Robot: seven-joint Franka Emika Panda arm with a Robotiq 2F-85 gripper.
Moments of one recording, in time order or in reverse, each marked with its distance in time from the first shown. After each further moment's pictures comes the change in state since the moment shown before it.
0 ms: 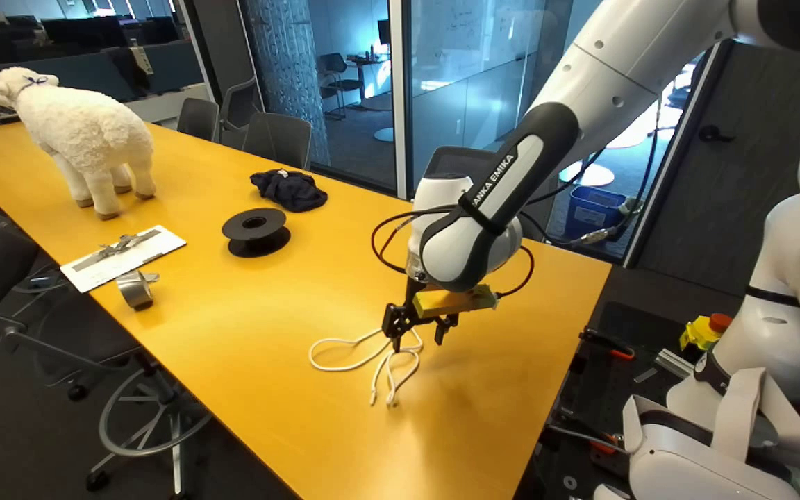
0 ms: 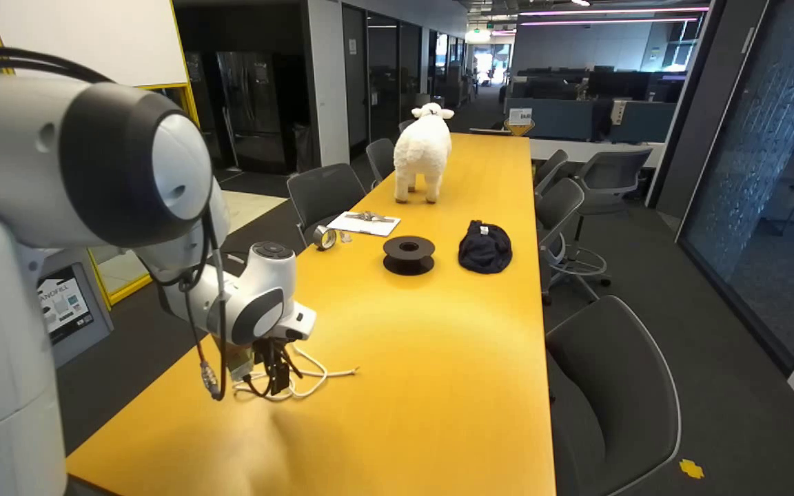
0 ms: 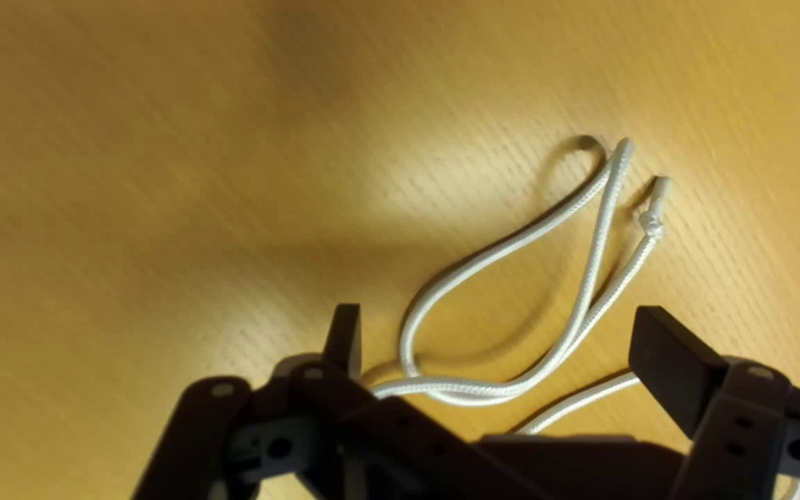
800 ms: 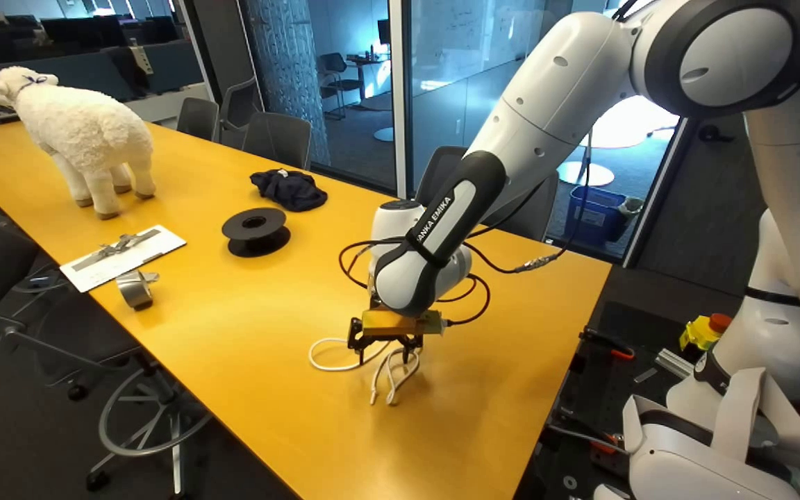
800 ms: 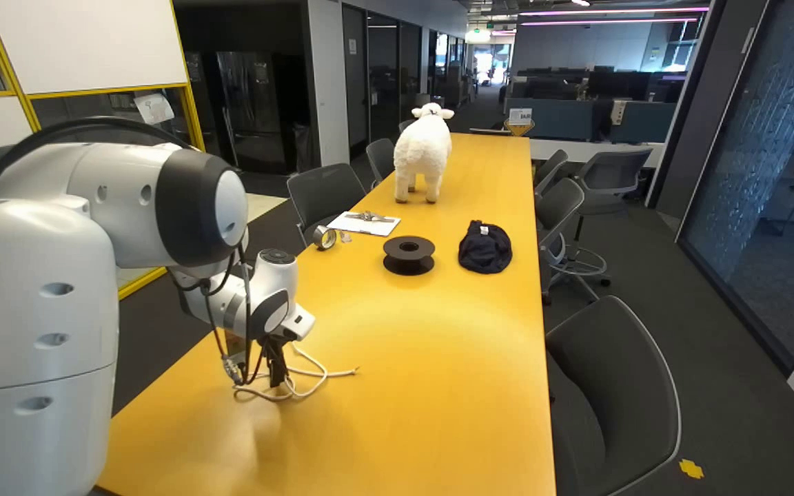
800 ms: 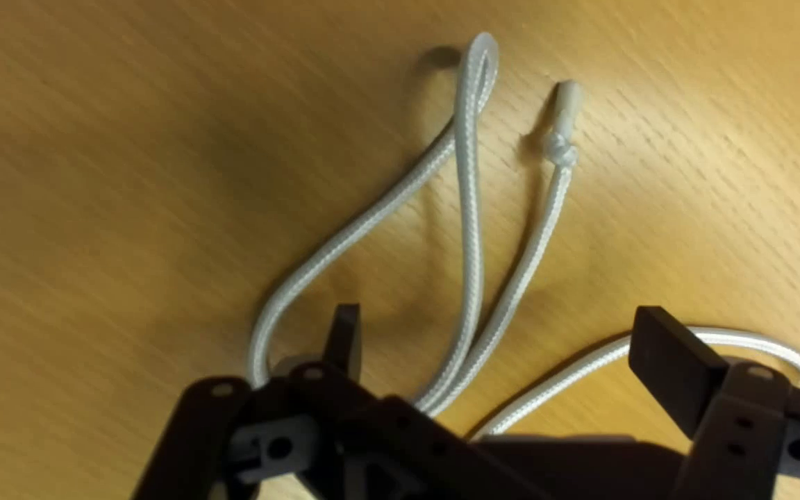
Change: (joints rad) arm 0.064 0.260 -0.038 0.272 -0.025 -0.007 0.261
